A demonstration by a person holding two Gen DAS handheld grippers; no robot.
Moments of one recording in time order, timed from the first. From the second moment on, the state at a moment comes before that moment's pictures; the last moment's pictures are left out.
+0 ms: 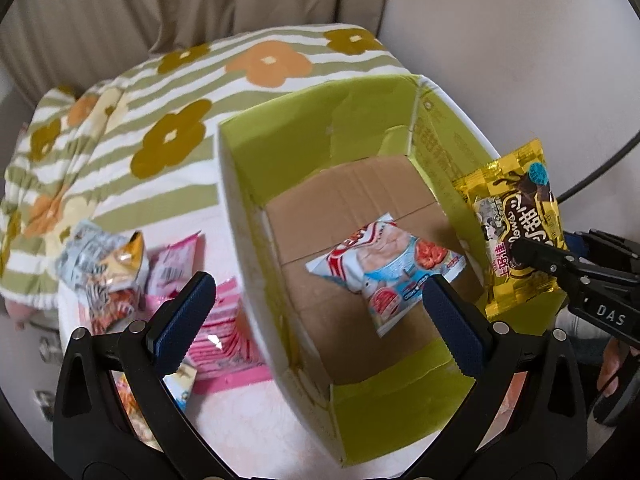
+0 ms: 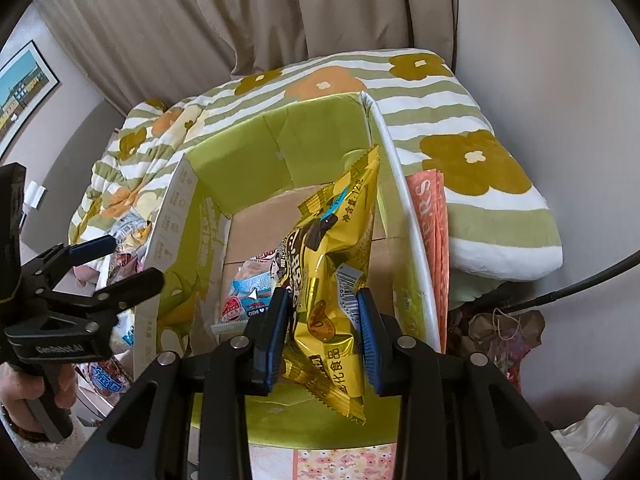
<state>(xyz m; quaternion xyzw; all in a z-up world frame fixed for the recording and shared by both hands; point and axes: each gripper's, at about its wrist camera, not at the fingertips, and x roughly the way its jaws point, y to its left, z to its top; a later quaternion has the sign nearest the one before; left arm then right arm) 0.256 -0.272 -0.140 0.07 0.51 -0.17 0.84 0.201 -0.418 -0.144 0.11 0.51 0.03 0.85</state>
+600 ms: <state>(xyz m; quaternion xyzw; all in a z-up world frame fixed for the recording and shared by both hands) 0.213 -0.245 -0.124 0.05 0.50 -0.14 0.86 0.167 -0.400 -0.127 0.07 0.47 0.04 0.88</state>
